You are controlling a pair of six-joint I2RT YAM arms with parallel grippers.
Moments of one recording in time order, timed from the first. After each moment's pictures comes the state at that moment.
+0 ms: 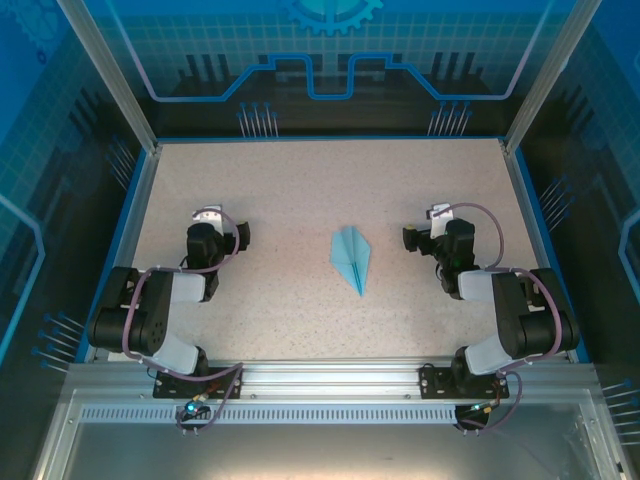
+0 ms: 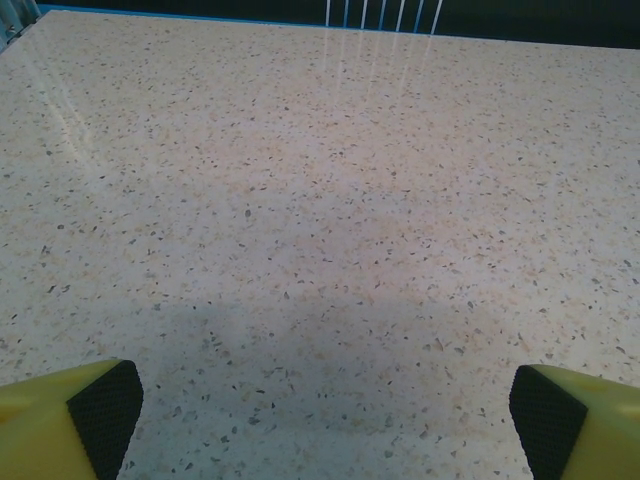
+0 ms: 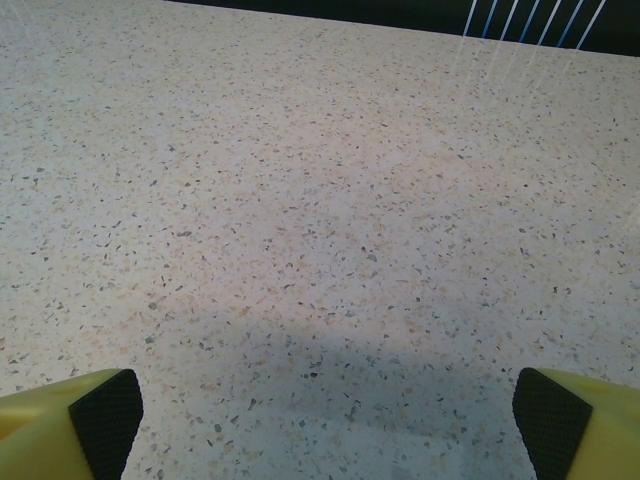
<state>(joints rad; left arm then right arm) -0.03 1.52 0.39 0.71 -0.09 -0.12 0.08 1.50 0.42 0.64 -0.03 -0.08</state>
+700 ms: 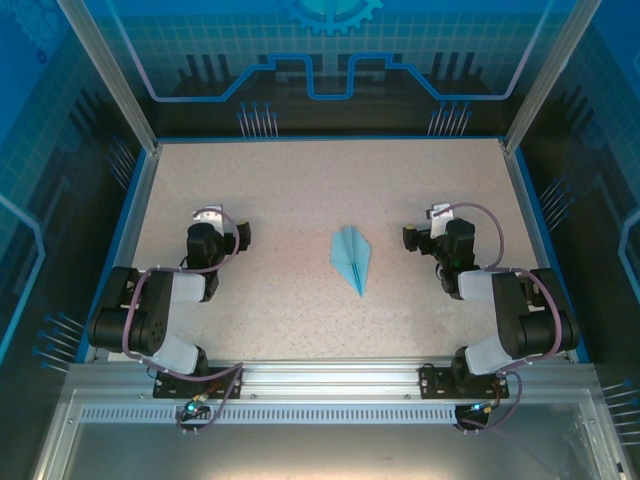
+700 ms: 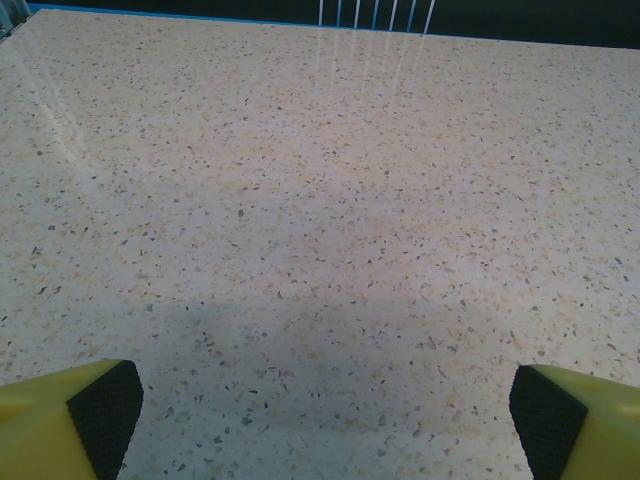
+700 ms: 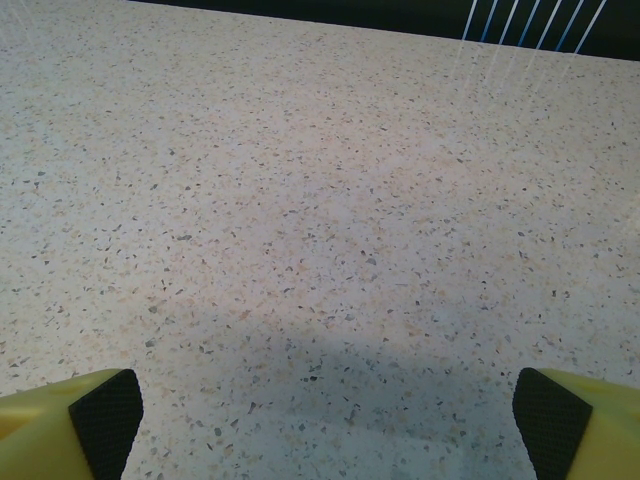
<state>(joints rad) -0.03 1.52 0.39 0.71 -0.08 -0.12 0.08 1.50 0.42 0.64 -0.03 -0.08</state>
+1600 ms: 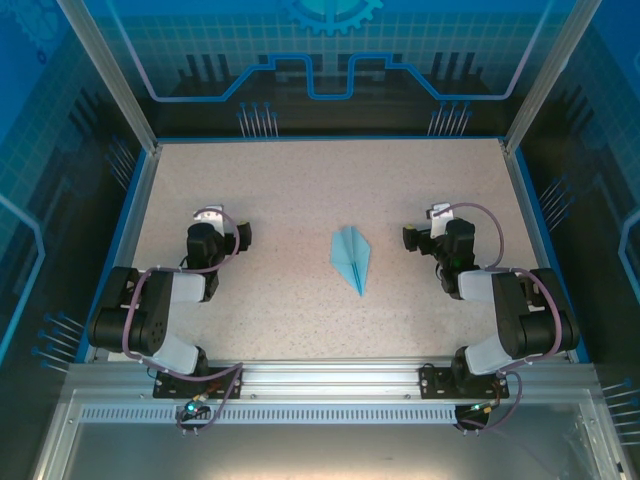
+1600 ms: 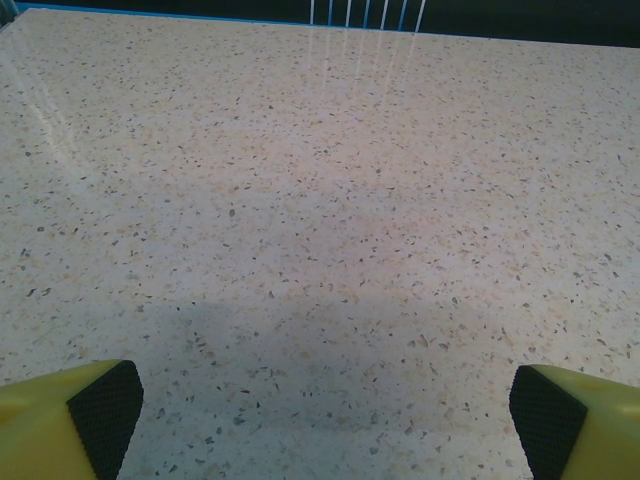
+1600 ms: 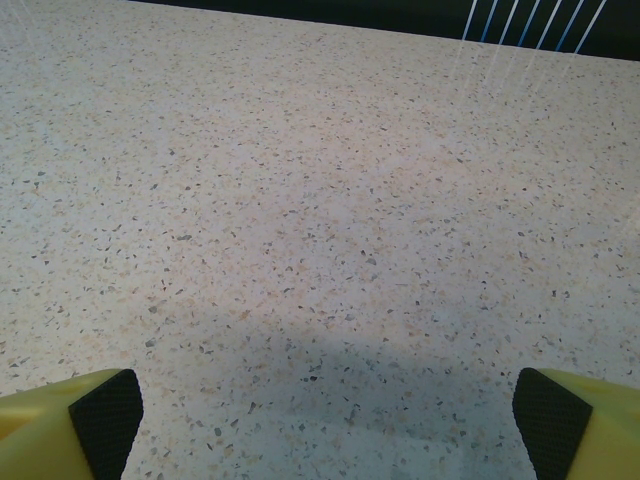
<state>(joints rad) -0.03 1.52 0.39 0.71 -0.07 -0.11 0.08 1.50 0.42 0.64 -0.03 -0.08</state>
